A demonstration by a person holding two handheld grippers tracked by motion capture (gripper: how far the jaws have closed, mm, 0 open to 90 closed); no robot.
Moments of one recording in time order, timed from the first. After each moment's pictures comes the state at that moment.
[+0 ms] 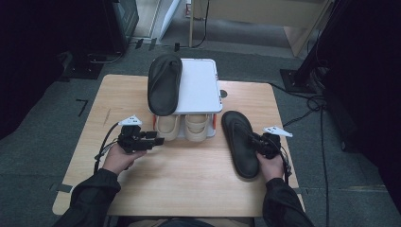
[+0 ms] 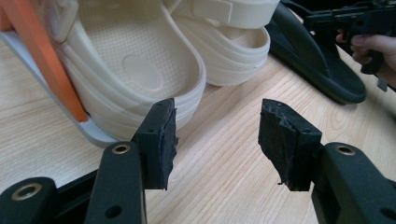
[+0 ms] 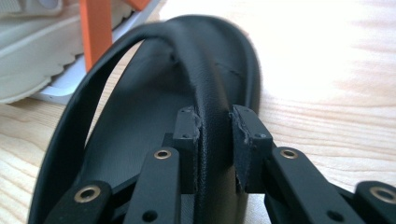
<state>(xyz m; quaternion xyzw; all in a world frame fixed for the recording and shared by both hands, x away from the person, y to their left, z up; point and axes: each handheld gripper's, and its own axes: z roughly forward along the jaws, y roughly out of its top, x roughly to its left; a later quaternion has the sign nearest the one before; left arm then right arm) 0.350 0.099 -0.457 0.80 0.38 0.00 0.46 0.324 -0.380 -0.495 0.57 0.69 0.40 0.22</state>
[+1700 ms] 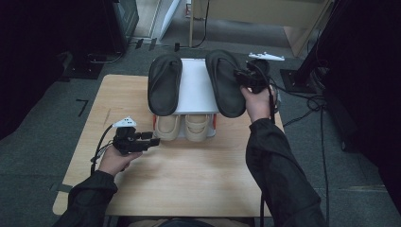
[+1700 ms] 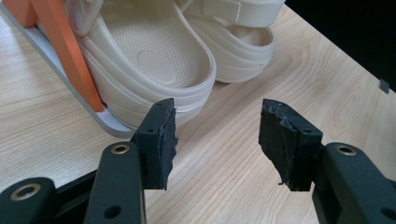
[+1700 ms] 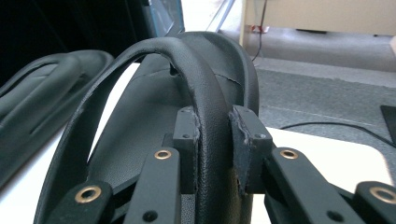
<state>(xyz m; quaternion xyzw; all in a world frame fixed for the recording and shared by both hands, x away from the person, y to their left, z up) 0.345 0.112 -0.458 0.79 0.39 0.01 0.47 0.428 -0.288 -0.292 0.55 0.66 0.43 0.27</state>
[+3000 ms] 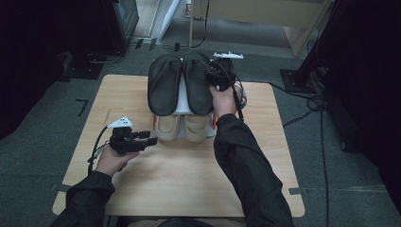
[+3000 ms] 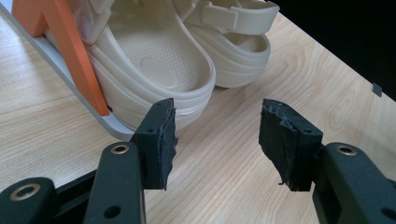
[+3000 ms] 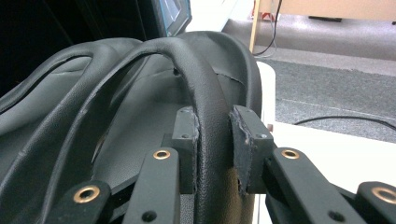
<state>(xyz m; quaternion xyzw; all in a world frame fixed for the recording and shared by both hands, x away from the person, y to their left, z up) 0.343 0.120 -0.456 0.79 0.38 0.01 0.49 0.459 -0.207 -0.317 0.56 0.67 0.41 0.26</state>
